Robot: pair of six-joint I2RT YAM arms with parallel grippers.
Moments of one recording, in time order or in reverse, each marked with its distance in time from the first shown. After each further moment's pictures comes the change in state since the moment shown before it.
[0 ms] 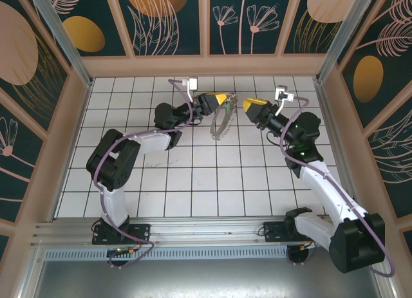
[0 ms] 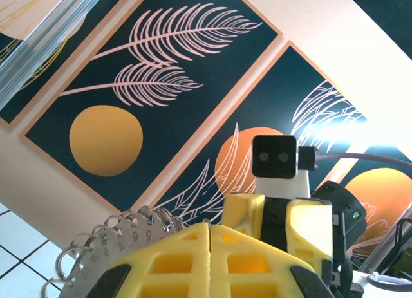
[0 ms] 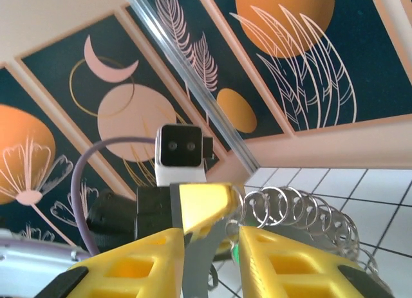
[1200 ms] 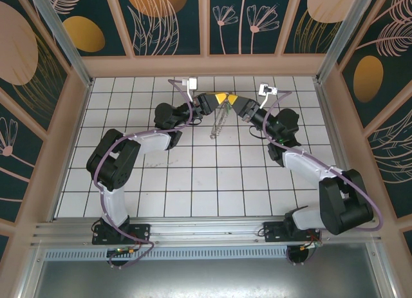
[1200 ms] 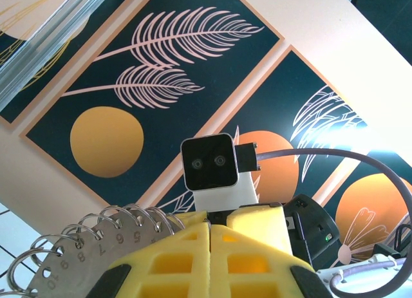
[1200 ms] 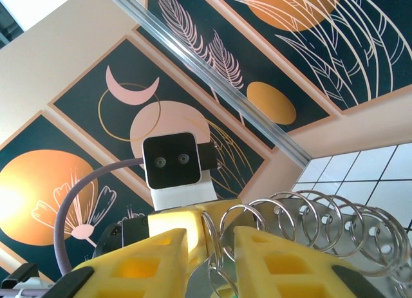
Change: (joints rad) left arm 0.000 0.002 0.000 0.000 -0.010 -0.012; right arm 0.101 0.299 0.019 0.357 0.047 0.277
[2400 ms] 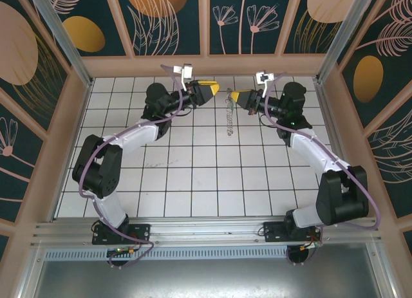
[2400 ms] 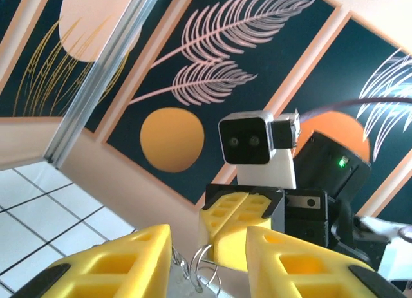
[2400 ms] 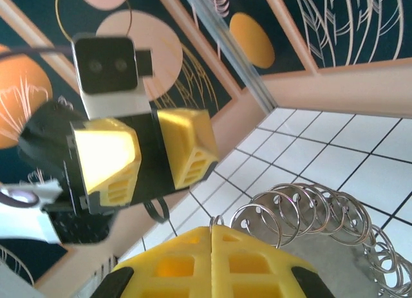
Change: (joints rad) left arm 0.088 -0.132 0.112 -0.506 0.077 0.377; right arm -0.141 0.069 0.290 -0.549 -0.357 -0.455
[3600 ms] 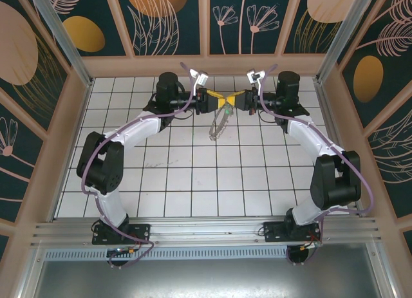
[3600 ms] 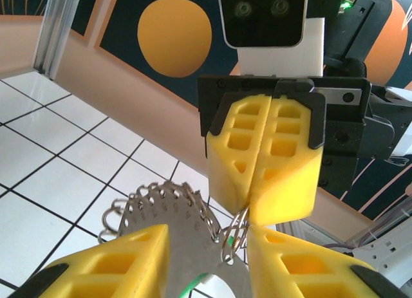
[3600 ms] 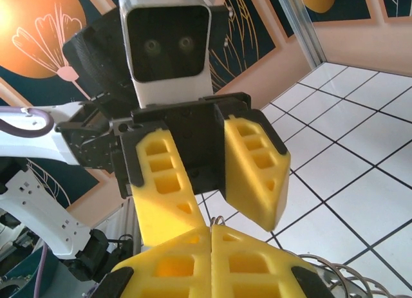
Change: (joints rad) left arm 0.001 0.055 0.135 -0.470 0.199 0.315; right arm -0.019 0.136 0.153 -0.195 -0.250 -0.203
